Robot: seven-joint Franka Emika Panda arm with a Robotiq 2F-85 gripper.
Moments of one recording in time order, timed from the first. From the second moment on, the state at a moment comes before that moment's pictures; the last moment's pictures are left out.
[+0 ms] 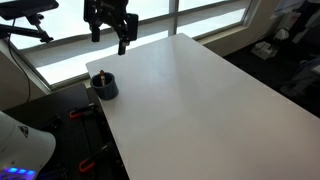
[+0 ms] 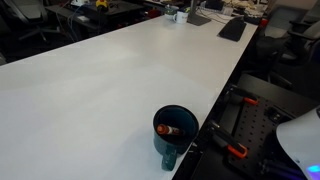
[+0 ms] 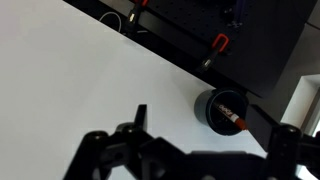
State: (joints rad) arm 0.07 -0.32 0.03 -2.44 -0.01 1.76 -0.43
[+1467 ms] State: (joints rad) arm 0.19 -0.25 -0.03 -2.79 0.14 2.23 -1.00
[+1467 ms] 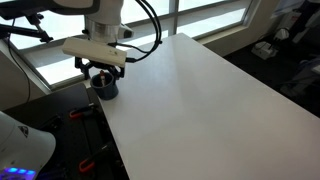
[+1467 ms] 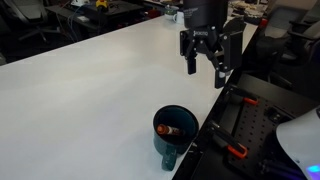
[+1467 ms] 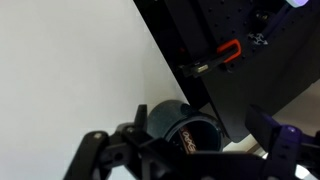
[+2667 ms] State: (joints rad) arm 0.28 -0.13 0.10 -2.74 0.39 2.38 -1.11
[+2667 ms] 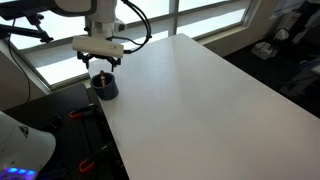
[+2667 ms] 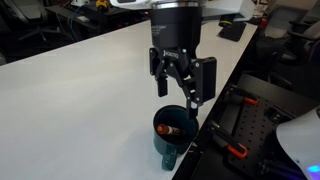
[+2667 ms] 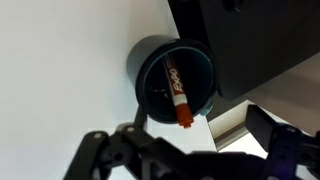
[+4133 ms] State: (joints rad) arm 0.27 -0.01 0.15 -2.71 0.38 2.39 -1.11
